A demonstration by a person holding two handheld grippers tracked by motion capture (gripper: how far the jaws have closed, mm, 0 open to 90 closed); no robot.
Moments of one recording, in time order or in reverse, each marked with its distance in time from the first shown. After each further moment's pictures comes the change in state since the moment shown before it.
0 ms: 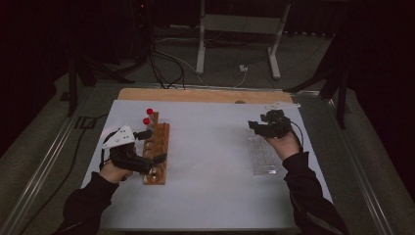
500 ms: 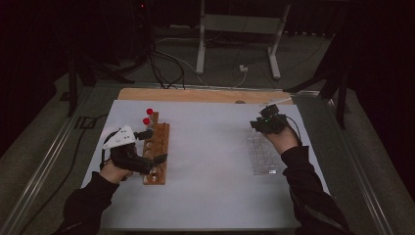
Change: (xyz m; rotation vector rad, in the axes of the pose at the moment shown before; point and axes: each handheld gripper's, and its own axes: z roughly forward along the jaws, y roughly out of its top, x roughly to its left) left arm -0.001 0.001 0.000 0.001 -0.003 0.005; right arm -0.005 0.010 0.017 0.162 -0.016 -0.022
